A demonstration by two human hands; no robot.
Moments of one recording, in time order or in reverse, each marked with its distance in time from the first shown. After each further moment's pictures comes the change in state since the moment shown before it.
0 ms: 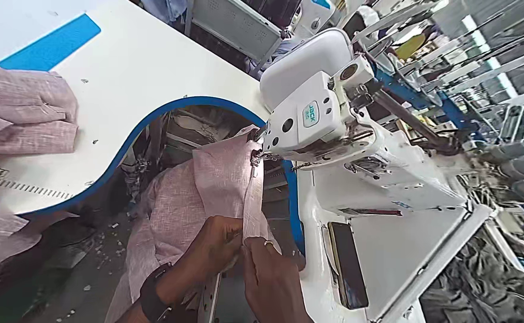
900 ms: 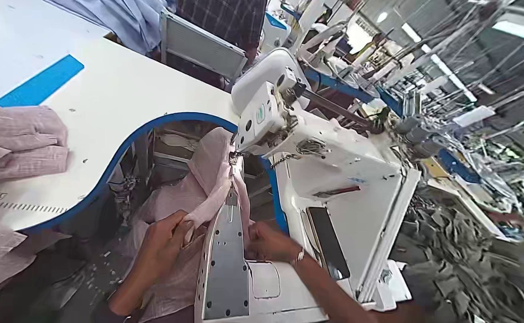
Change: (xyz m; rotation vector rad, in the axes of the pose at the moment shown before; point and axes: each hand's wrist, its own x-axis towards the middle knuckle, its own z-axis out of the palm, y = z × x) left_hand -0.051 -0.014 -0.035 0.489 0.323 -0.003; right_hand -0.006 0.140 0.039 0.506 -0.956 0.133
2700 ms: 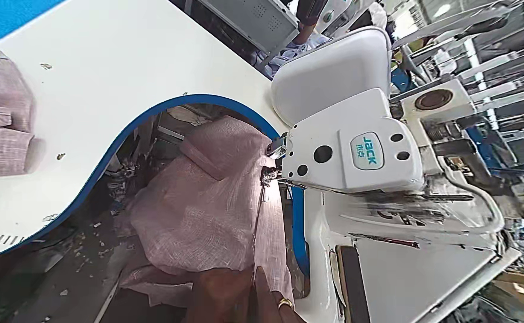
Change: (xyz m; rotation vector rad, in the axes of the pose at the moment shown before) left_hand 0.019 0.034 0.055 -0.053 0.126 0.319; right_hand -0.019 -0.164 0.030 -0.746 0.773 0.036
